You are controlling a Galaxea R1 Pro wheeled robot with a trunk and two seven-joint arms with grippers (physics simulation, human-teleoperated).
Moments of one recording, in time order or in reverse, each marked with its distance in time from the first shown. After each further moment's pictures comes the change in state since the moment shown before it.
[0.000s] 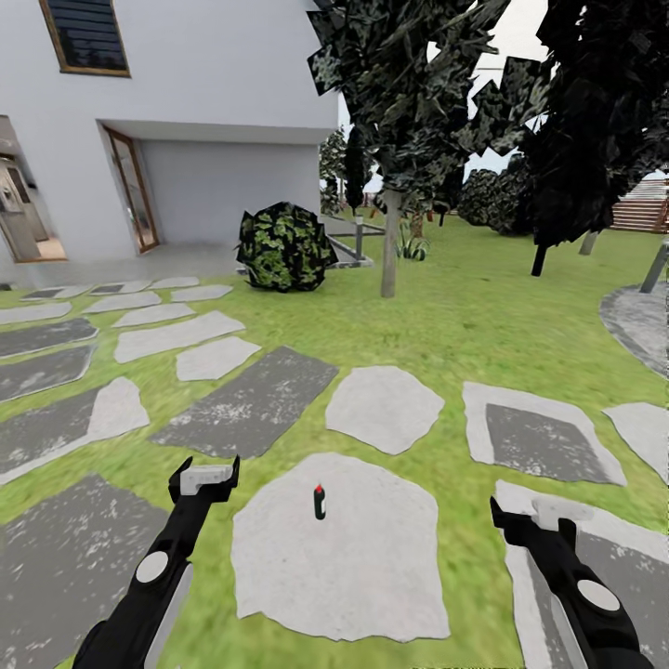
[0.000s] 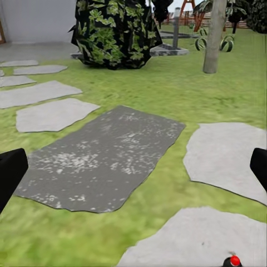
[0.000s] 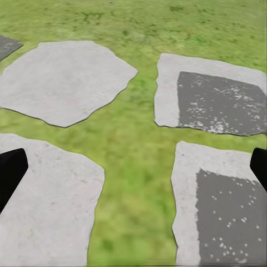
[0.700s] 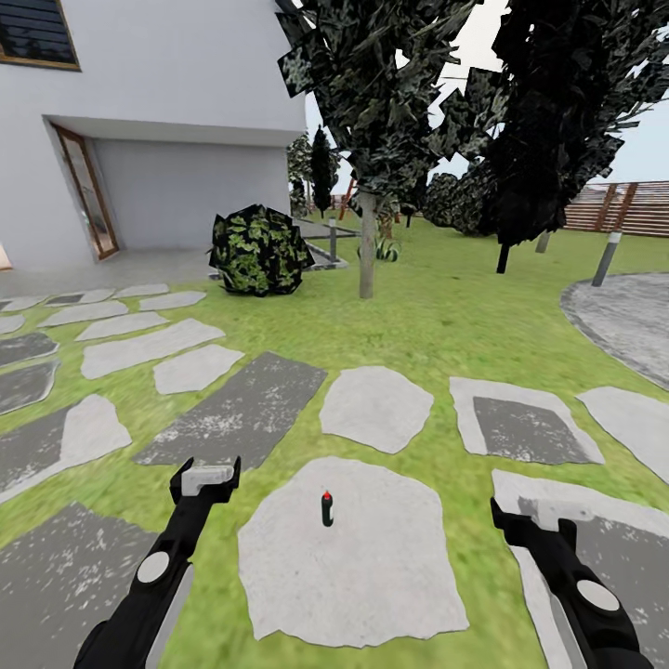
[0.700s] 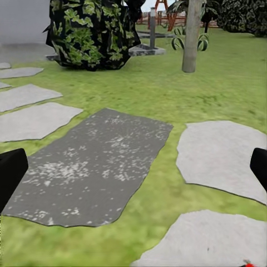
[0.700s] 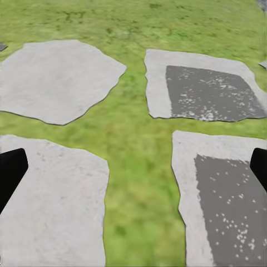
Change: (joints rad) left arm 0.000 -0.003 -0.002 0.004 -0.003 0.004 0.001; right arm 0.000 -0.001 0.001 0.004 0.007 0.000 -0.001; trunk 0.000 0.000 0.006
